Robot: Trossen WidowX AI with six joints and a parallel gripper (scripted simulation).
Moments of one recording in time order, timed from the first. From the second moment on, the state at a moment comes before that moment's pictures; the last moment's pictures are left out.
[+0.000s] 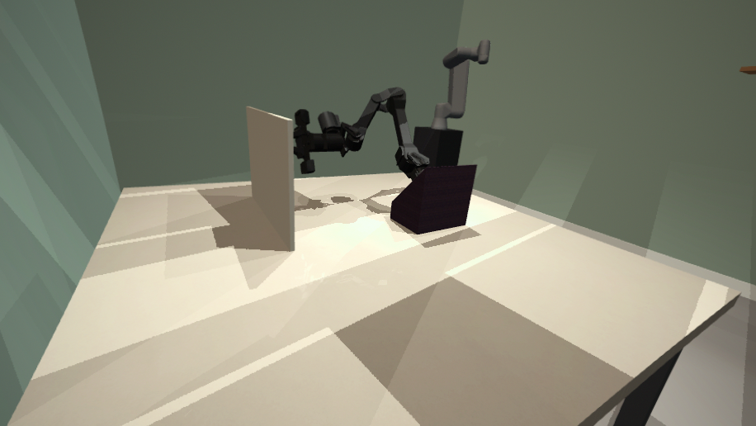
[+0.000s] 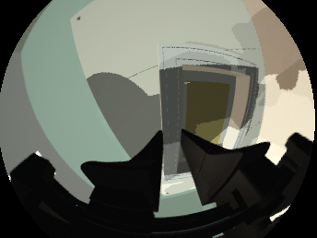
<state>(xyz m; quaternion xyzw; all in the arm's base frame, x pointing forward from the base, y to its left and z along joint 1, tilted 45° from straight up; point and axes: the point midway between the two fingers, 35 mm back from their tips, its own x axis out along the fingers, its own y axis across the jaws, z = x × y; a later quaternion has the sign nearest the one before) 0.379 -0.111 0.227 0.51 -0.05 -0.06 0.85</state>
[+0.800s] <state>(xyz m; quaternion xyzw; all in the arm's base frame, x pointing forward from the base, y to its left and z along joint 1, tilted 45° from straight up) 0.379 -0.113 0.222 0.51 -0.05 -0.06 0.86</state>
